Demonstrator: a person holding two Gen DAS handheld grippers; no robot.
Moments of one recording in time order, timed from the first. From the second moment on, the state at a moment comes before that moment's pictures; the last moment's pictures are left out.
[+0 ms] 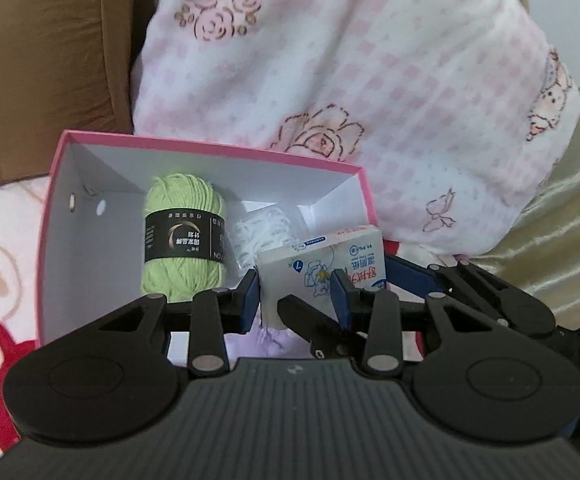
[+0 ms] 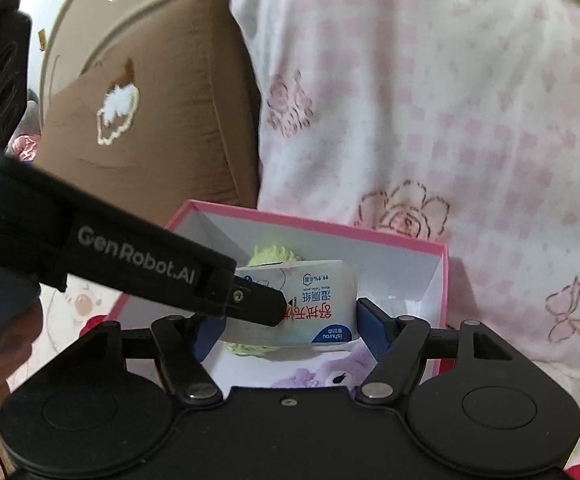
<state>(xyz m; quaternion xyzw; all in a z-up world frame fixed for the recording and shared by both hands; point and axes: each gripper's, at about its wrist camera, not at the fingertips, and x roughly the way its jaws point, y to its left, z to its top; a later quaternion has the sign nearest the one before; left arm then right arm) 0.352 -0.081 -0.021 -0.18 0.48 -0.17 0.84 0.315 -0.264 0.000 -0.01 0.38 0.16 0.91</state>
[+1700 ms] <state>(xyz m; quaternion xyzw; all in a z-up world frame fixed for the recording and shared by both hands) 0.421 -0.086 -0.079 -0.21 0.49 -0.11 0.84 0.381 -0.284 -0.066 -0.04 0.39 0.14 0.91</state>
